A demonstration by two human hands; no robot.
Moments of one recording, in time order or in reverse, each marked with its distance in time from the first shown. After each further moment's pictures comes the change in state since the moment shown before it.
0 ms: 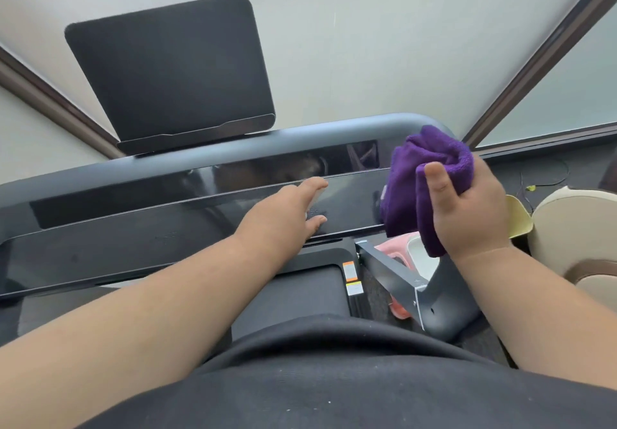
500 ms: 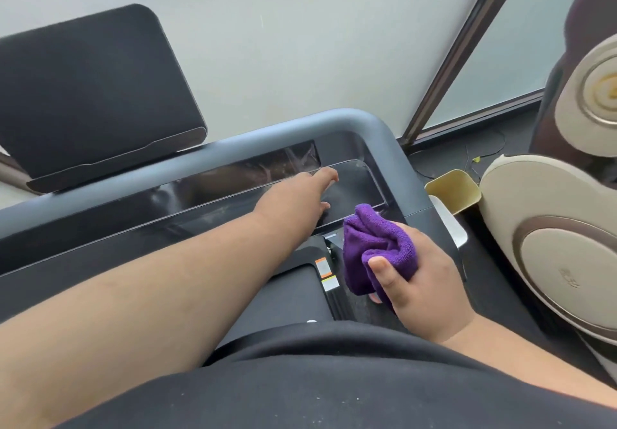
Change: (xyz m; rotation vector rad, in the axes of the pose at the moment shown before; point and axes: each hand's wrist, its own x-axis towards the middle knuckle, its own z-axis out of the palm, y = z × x) left_hand 0.067 0.074 0.036 0.092 -0.103 0.220; right_hand -0.090 0.005 -0.040 -0.034 -0.243 0.054
